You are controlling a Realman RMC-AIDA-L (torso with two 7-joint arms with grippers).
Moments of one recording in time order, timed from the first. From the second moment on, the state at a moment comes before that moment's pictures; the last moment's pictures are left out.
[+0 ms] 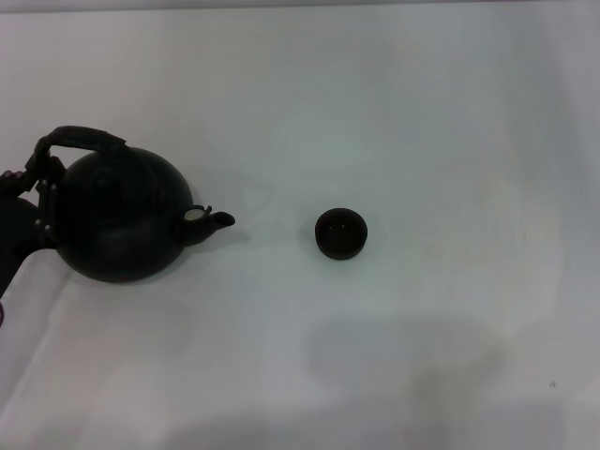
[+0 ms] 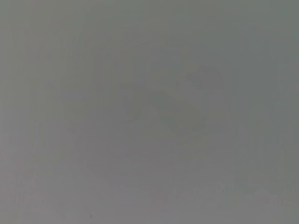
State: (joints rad) left arm -0.23 -2.08 0.56 -0.04 1.24 1.47 -0.34; right arm 0.48 2.01 -1.29 -0.18 0.24 -1.03 0.45
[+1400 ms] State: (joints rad) left arm -0.50 -2.07 0.59 0.19 1.43 1.43 -0.30; right arm 0.46 2.01 -1.28 -0.17 0.23 -1.04 0.47
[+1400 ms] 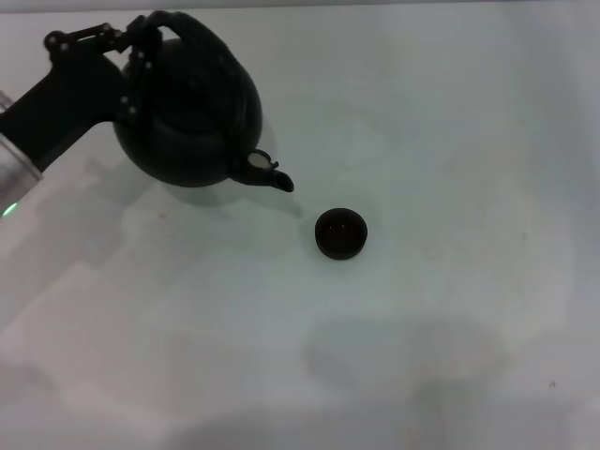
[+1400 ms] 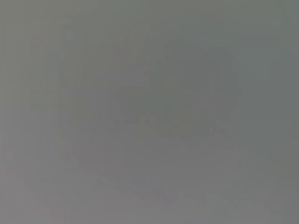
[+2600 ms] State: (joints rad) left arm -0.57 -2.07 0.61 0.19 1.46 1.36 -0.23; right arm 0.48 2.01 -1.46 -0.26 0.00 -0.95 0.47
